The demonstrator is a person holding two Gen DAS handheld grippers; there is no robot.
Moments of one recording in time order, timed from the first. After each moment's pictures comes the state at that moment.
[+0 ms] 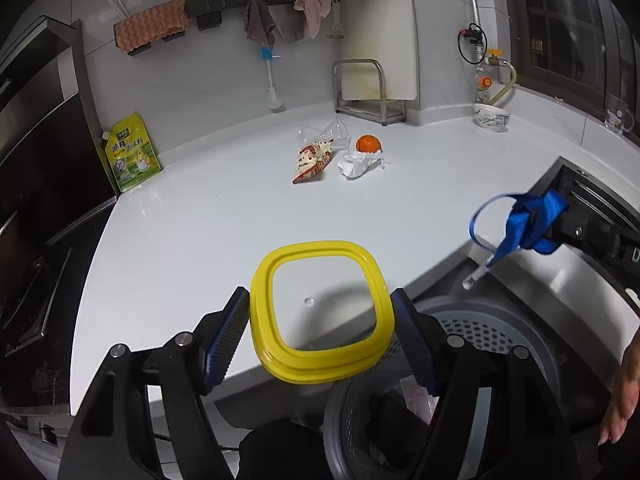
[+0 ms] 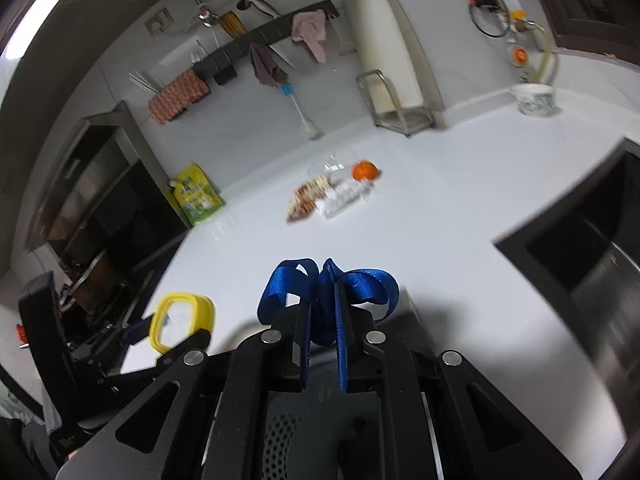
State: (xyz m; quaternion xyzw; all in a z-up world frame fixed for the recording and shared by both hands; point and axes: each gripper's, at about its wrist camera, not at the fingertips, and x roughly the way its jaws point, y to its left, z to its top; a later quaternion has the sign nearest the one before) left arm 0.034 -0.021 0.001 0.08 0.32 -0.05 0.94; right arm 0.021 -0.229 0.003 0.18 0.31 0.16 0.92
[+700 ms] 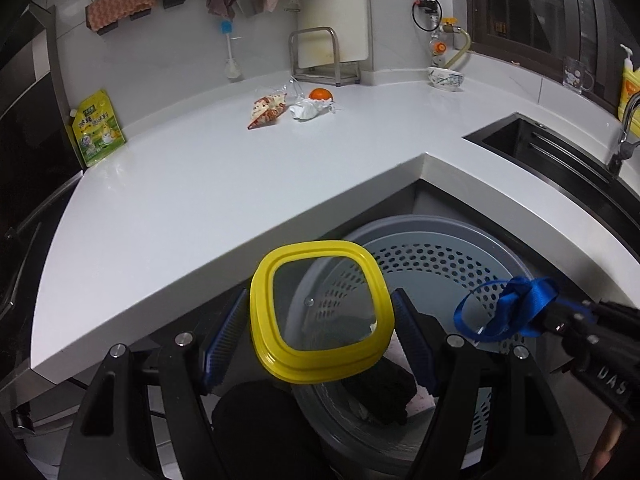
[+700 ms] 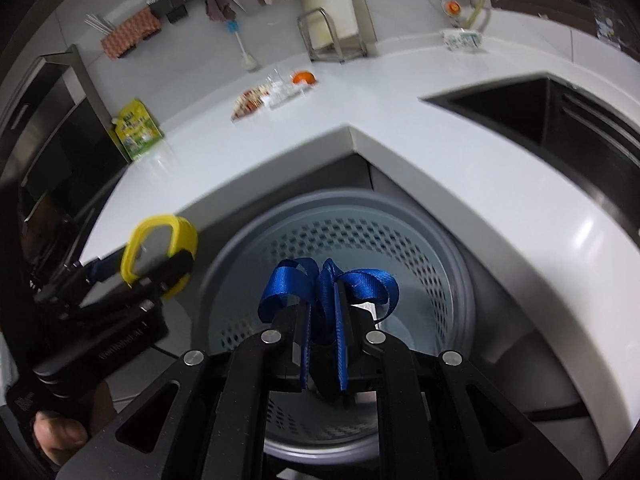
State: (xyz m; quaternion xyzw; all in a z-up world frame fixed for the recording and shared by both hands) left arm -0.012 -0.028 -0.048 0.08 0.36 -0.12 0.92; right arm -0.072 -0.194 -0.064 0.15 0.41 0.04 0.90
